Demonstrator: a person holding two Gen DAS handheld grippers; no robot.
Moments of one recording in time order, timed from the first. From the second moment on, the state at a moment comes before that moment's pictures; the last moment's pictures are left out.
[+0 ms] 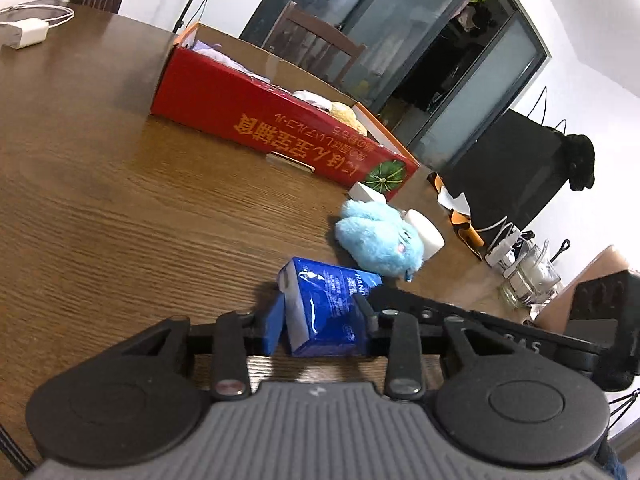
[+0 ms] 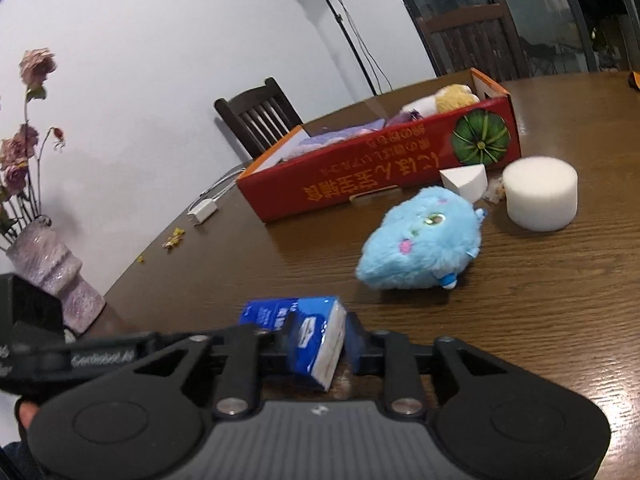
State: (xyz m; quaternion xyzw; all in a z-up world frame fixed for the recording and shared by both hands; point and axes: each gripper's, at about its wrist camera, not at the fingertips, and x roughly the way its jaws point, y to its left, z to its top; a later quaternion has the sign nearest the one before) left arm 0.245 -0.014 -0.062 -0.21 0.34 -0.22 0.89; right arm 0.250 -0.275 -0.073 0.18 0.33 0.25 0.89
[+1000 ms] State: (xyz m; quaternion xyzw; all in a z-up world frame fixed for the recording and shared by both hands) left arm 0.467 -0.050 -0.013 -0.10 0.33 -0.21 0.92; right arm 0.501 -0.277 -0.047 0.17 0.35 0.23 0.89
